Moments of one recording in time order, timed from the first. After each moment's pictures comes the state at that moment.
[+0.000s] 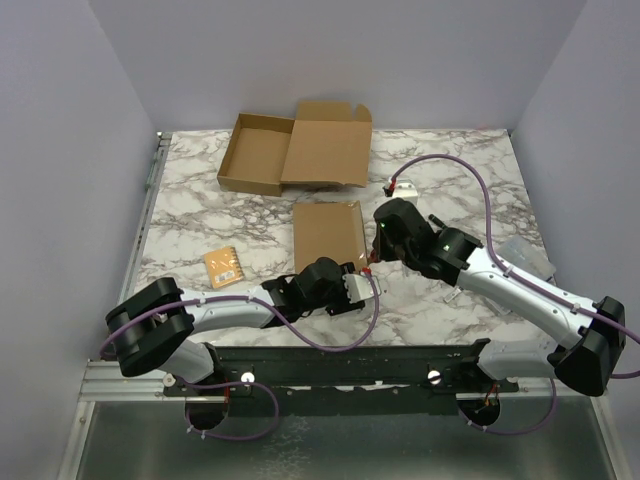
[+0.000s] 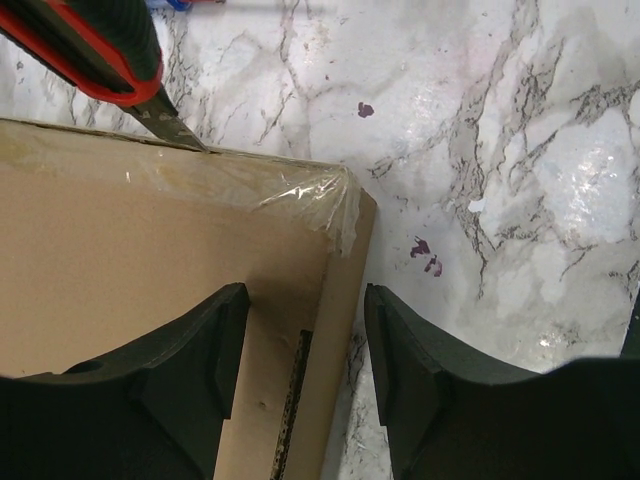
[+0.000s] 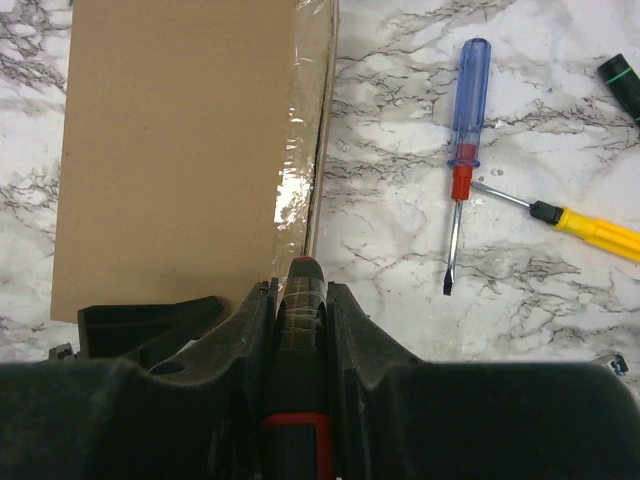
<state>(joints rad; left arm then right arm) -1.08 1.42 0.64 0.21 0.02 0.39 0.86 1.25 1.10 -0.64 0.46 0.53</state>
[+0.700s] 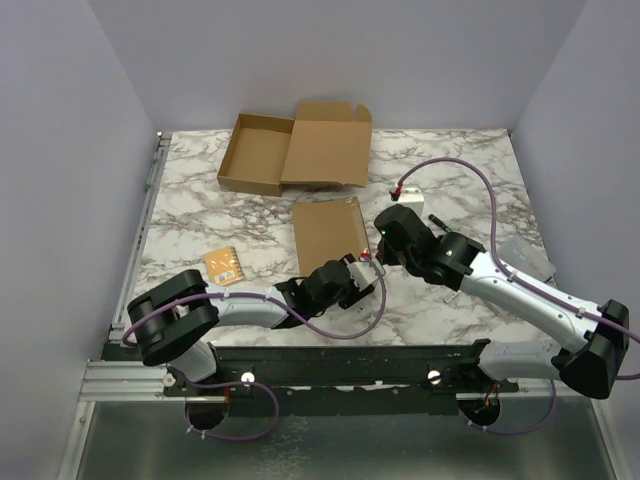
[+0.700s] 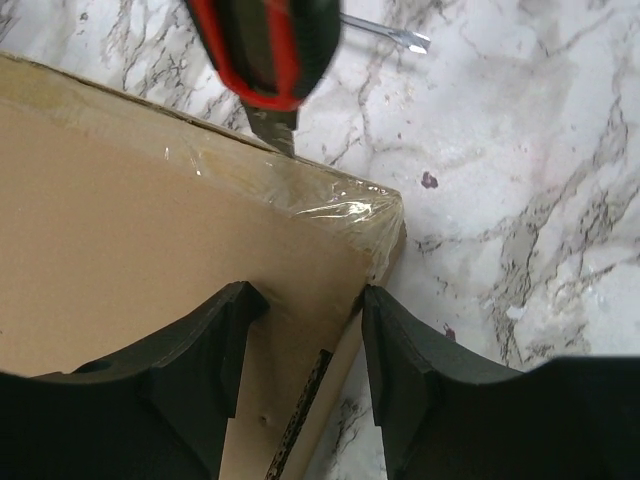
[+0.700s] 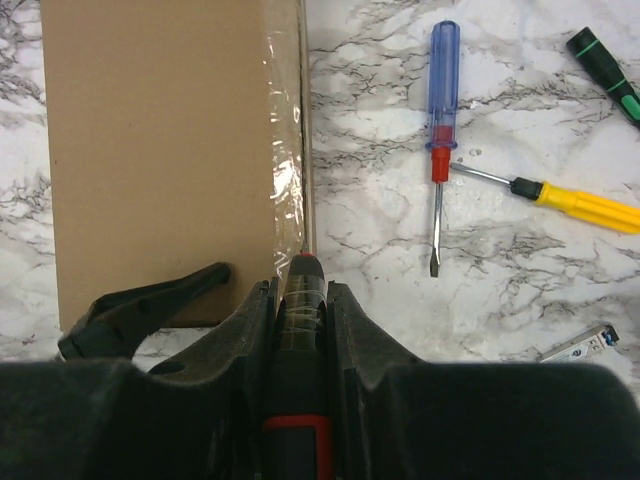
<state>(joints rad) -1.10 1.54 0.66 0.38 -0.19 0.17 0.89 1.23 1.09 -0.68 0.51 0.61</state>
